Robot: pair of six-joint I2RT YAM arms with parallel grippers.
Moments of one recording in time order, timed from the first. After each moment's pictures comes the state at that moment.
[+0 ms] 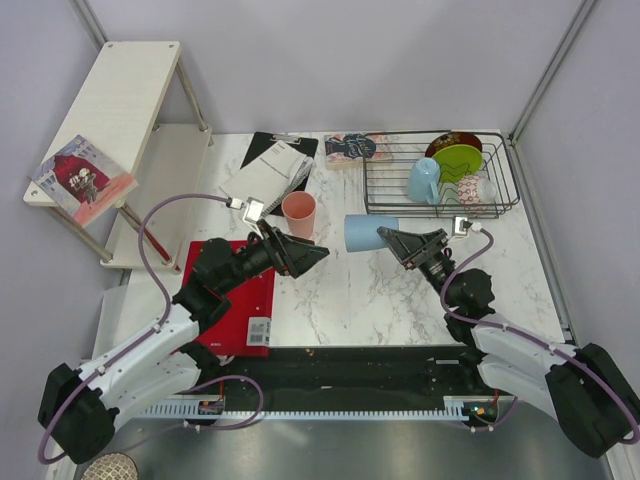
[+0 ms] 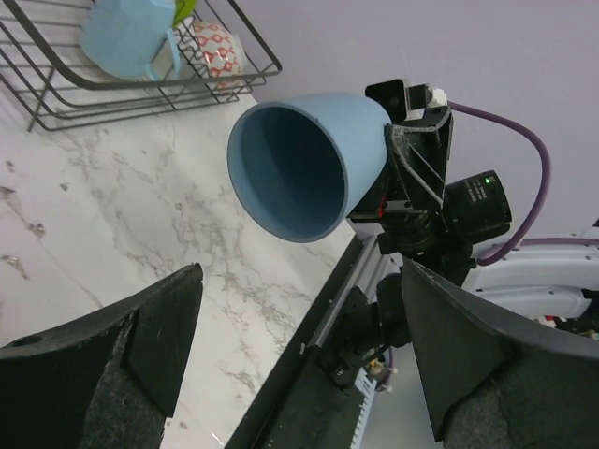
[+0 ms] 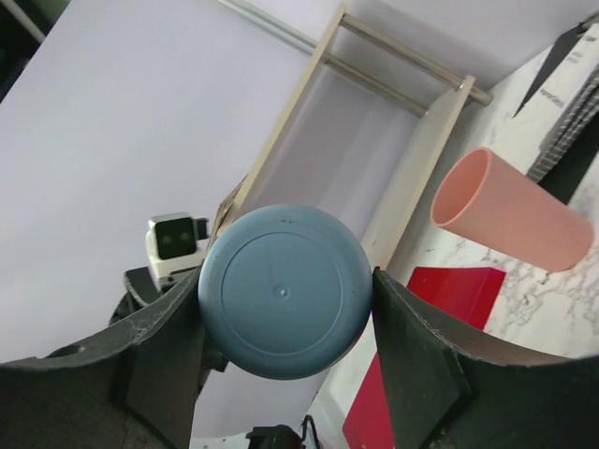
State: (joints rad) left arm -0.64 0.84 0.52 0.38 0.34 -0.76; right arm 0.52 0.96 0.17 1.12 -0.12 1.22
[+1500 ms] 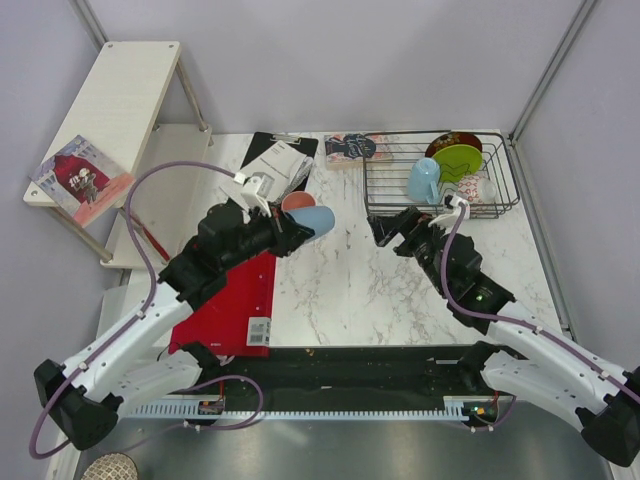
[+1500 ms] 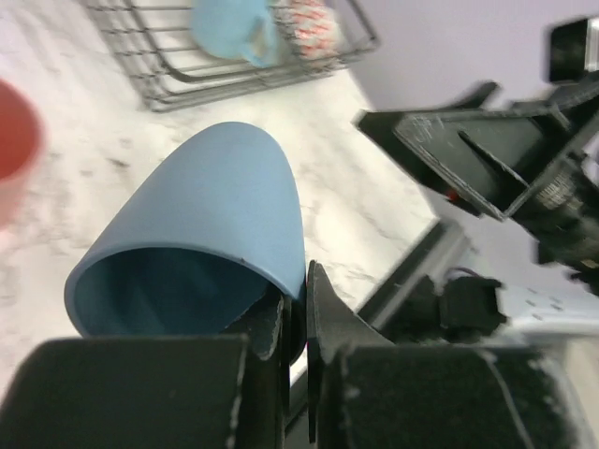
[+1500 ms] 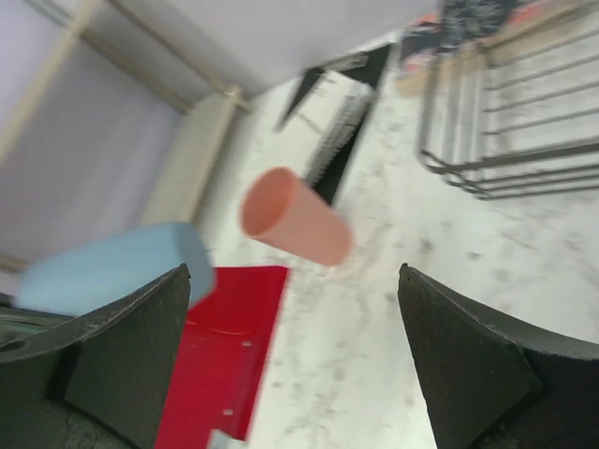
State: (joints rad) left arm -0.67 0.91 0.82 -0.09 0.23 -0.62; right arm 0.72 0.85 0.60 0.23 0.28 0.77
